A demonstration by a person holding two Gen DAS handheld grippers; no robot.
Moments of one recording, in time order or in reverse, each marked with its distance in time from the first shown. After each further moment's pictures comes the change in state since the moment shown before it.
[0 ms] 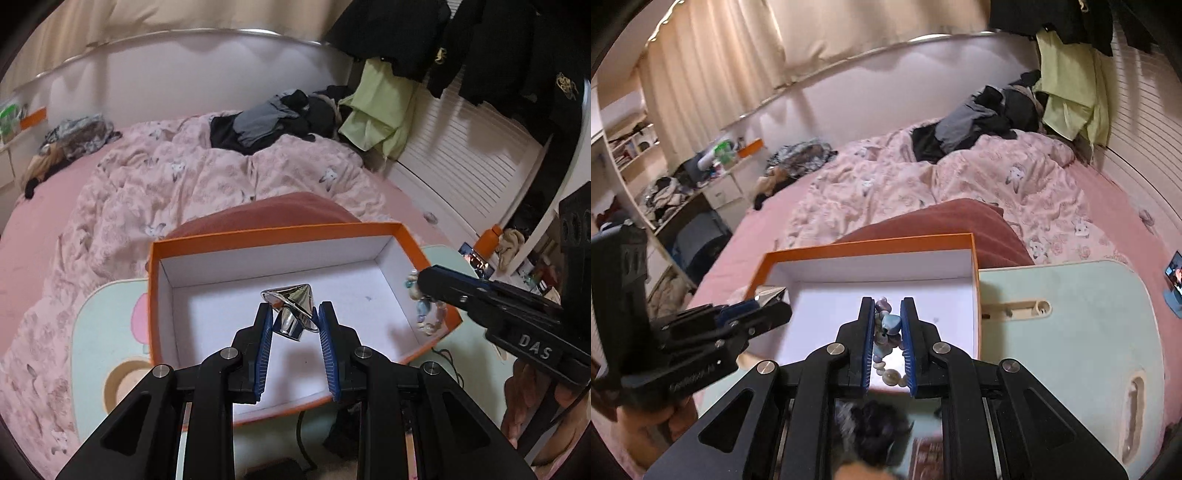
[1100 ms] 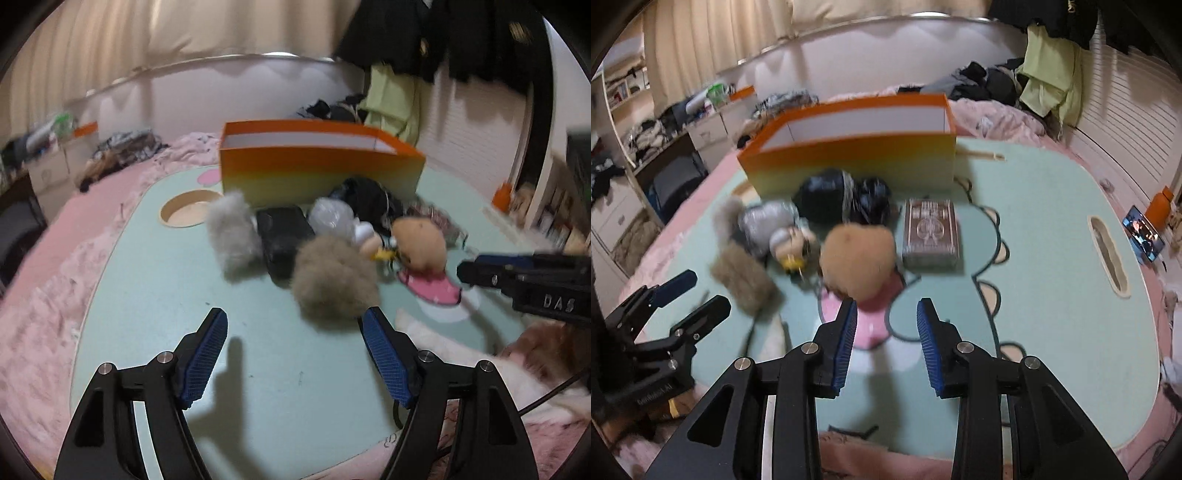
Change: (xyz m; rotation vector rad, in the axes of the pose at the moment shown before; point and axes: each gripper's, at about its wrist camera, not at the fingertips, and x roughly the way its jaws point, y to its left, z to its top) left arm -0.081 -0.040 -0.203 0.111 -0.118 0.233; right arm -0.062 0.019 -0.159 -0.114 0.118 -0.164
